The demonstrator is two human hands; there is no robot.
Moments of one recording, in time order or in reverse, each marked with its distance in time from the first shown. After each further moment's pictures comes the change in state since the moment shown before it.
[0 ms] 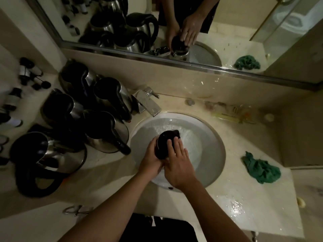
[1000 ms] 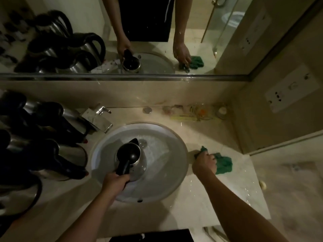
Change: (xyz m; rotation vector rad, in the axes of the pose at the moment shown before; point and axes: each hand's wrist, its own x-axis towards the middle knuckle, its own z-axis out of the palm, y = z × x) left_hand -0.005 -0.001 0.029 0.062 0.127 -0.388; right_hand -0.011 0.219 -0.049 0.058 0.077 0.927
